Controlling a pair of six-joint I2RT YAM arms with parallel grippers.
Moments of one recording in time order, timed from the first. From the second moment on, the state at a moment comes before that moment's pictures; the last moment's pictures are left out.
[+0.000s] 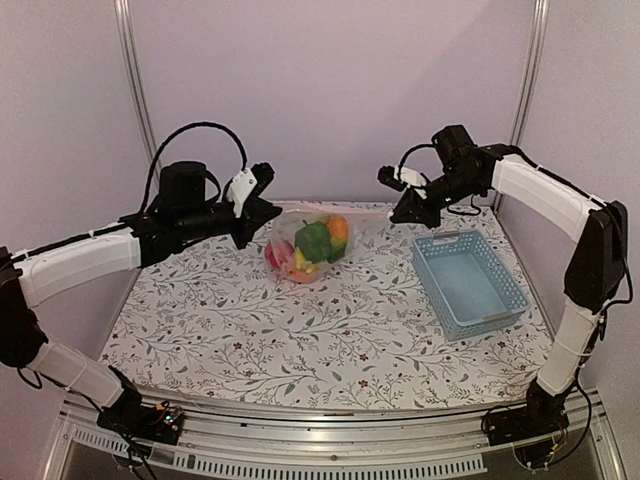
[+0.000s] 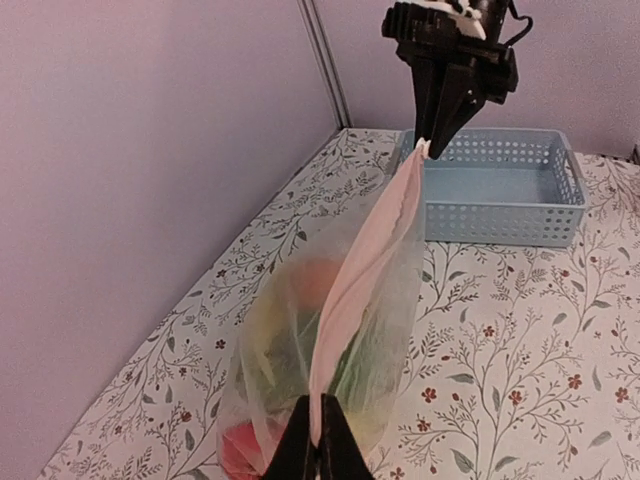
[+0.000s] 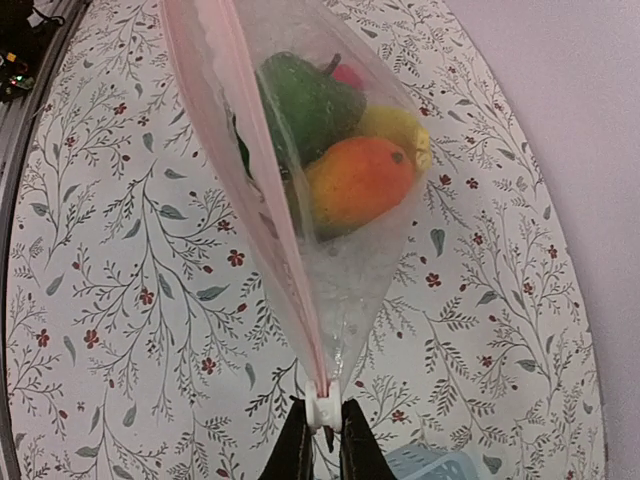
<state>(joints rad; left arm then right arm) -0.59 1.38 1.05 0.06 0.30 0.38 0.42 1.83 1.77 -0.84 -0.52 -0.84</state>
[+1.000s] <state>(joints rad) -0.83 1.33 1.10 -0.16 -0.09 0.28 0.45 1.35 1.31 -0.79 -0.66 -0.74</state>
